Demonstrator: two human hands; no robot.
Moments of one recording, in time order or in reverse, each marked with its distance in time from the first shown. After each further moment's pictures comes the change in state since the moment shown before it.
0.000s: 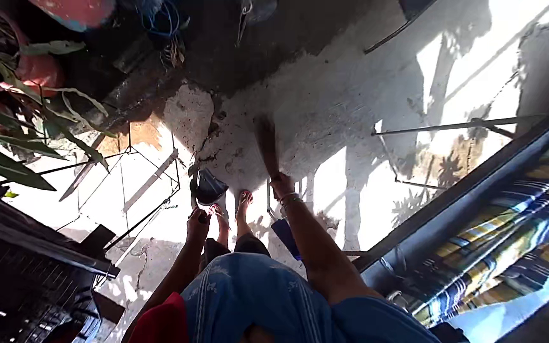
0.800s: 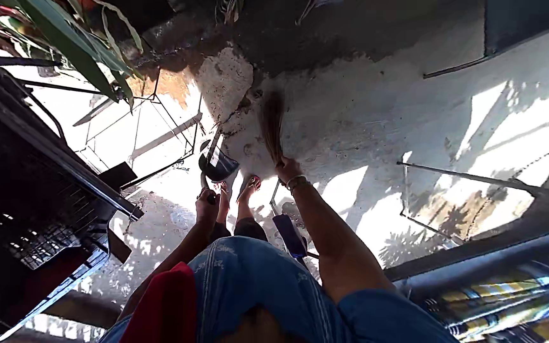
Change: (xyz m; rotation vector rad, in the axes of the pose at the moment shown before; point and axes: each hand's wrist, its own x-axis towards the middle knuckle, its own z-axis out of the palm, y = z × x) left_hand -0.029 -0.026 0.018 -0.247 0.224 -0.130; right_hand 0.019 -0.058 0.048 -0.533 -0.146 -0.164
